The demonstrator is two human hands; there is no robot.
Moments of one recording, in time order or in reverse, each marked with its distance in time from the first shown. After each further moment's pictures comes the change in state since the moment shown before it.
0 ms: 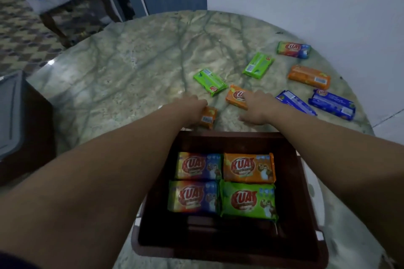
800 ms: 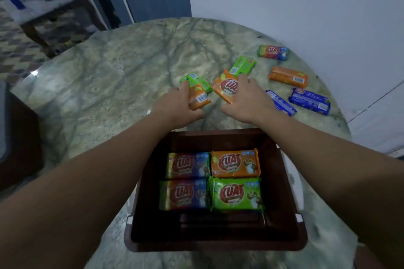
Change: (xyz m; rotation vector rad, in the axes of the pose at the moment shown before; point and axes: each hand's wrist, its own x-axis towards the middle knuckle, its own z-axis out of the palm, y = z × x) left_hand -0.031 0.012 -0.007 -0.297 0.438 -0.083; right_hand -0.050 -0.004 -0.015 0.327 0.379 0.006
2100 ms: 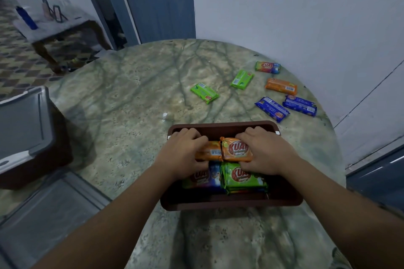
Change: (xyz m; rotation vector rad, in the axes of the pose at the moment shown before) left_hand -0.154 -0.023 0.009 0.075 0.087 0.429; right_hand -0.141 0.015 0.012 -0.333 -0.129 -0.412
